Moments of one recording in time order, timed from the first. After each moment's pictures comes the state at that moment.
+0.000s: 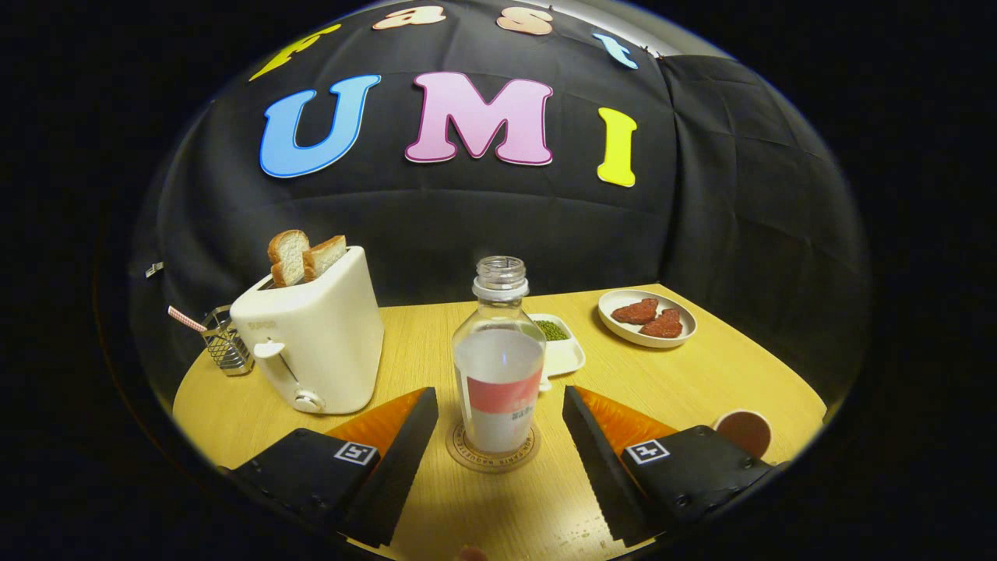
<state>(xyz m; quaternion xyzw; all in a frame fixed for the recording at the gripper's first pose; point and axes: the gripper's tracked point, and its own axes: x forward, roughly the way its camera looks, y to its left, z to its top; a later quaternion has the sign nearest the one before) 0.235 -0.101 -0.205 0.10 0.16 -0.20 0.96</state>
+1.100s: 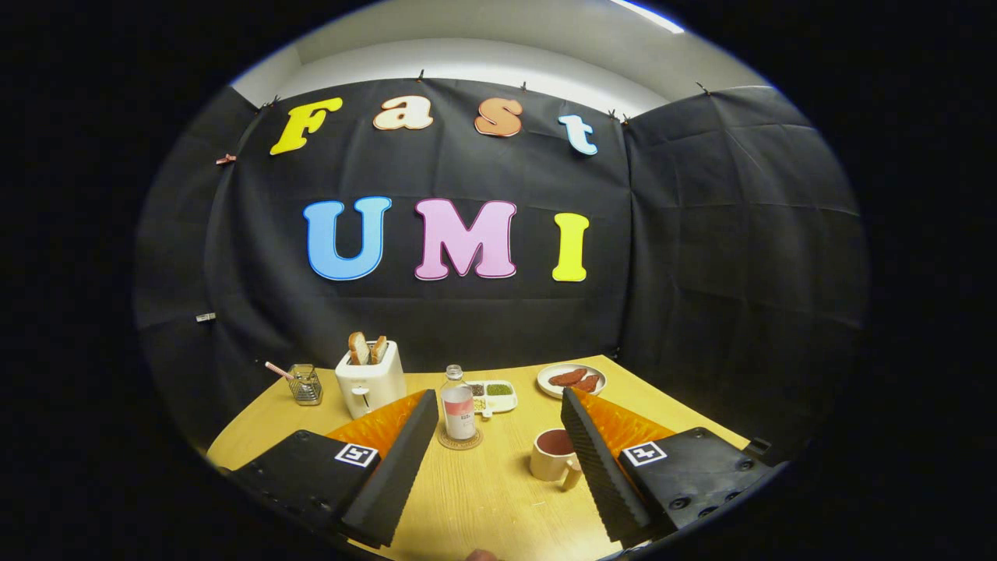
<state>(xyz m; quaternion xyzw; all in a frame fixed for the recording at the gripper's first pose) -0.018 -0.125 -0.030 0.07 0.02 -0.19 0.98</state>
